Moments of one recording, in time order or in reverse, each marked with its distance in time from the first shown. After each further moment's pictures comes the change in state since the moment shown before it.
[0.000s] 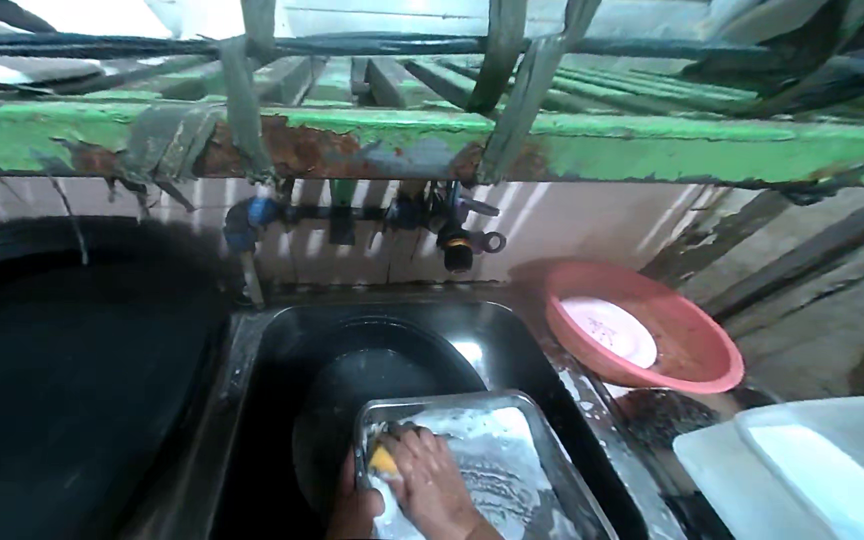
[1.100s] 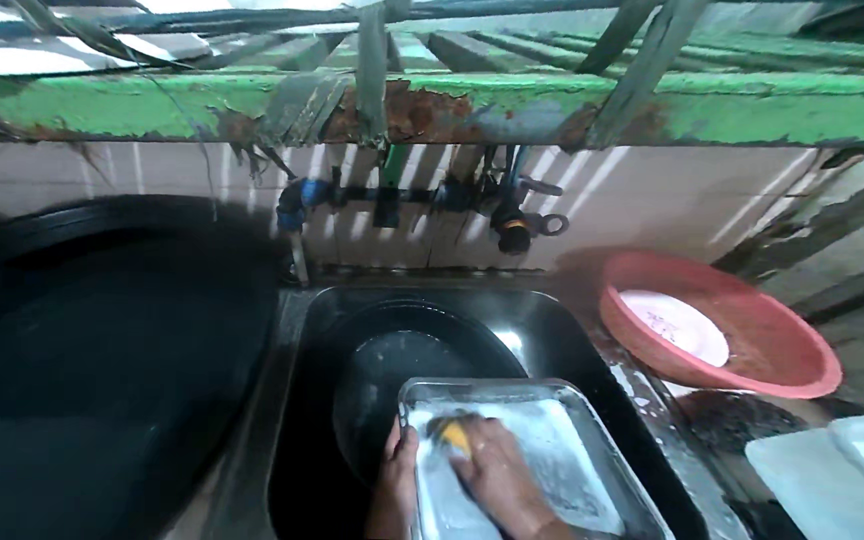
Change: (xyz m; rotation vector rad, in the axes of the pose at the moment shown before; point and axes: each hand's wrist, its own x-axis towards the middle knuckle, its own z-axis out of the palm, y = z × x) left_hand 0.001 -0.007 0.001 -0.169 0.029 0.020; right_hand -0.017 0.005 -0.014 0.083 -0.098 0.239
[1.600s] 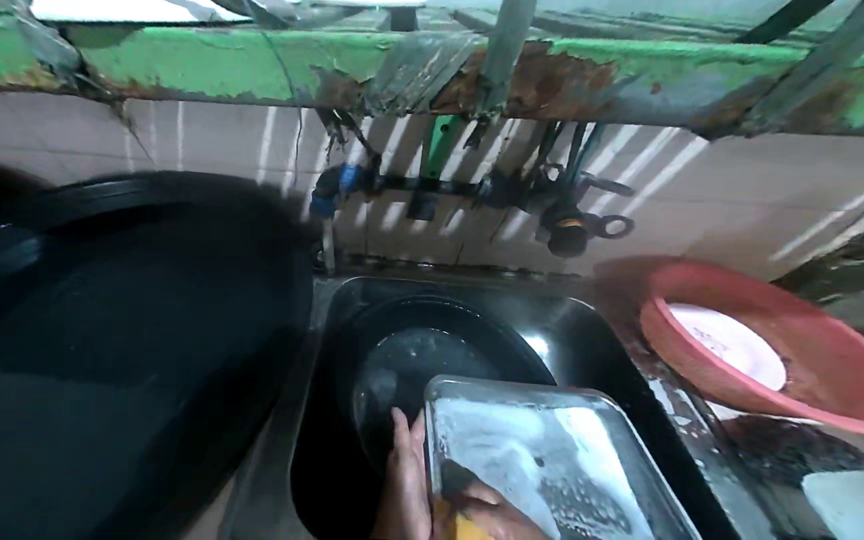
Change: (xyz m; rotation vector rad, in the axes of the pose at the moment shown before) left_hand 0.007 -0.004 -0.014 -0.326 -0.182 -0.053; right_hand -0.050 -0.022 -0.007 0.543 -0.318 -0.318
